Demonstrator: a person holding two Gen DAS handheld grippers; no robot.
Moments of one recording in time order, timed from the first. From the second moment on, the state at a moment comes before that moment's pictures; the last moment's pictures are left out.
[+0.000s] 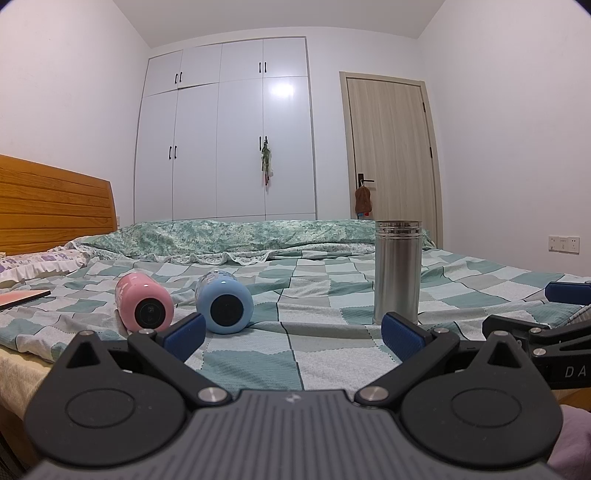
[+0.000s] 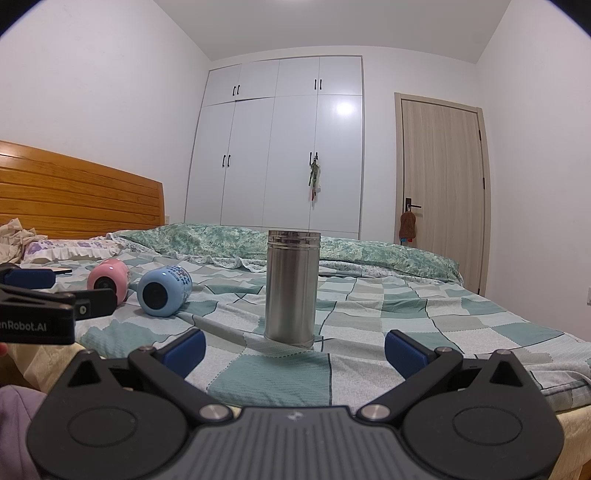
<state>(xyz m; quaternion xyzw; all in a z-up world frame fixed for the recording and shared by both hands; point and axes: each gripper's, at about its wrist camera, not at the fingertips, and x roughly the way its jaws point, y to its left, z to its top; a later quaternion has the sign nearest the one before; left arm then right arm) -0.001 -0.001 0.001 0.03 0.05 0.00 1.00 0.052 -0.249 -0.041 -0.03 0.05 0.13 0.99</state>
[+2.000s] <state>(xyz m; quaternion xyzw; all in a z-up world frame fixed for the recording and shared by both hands) 0.131 0.218 0.056 -0.01 0.11 0.09 0.99 0.273 -0.010 0.035 -0.08 0.26 0.22 0.94</state>
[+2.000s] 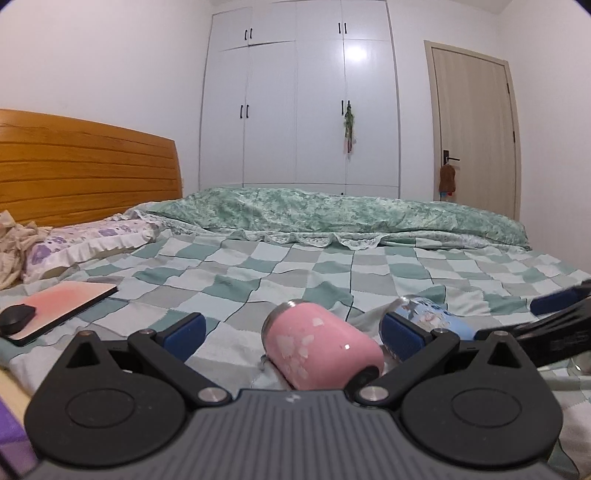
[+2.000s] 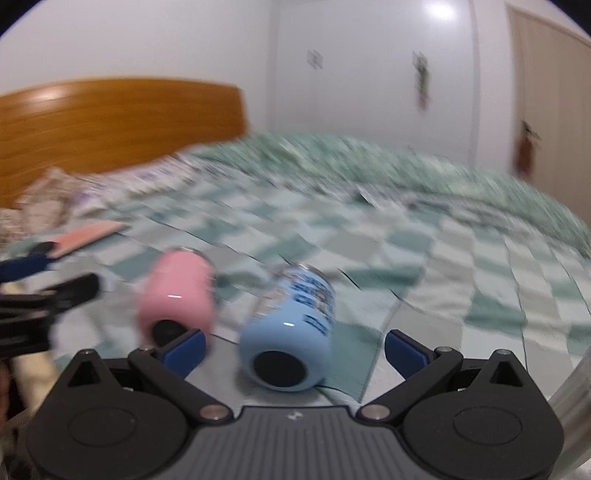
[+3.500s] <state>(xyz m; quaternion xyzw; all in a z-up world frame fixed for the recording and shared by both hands) 0.162 0.217 0.067 -0.01 0.17 0.02 0.99 0.316 -0.013 0.023 0.05 0.36 0.25 0.90</state>
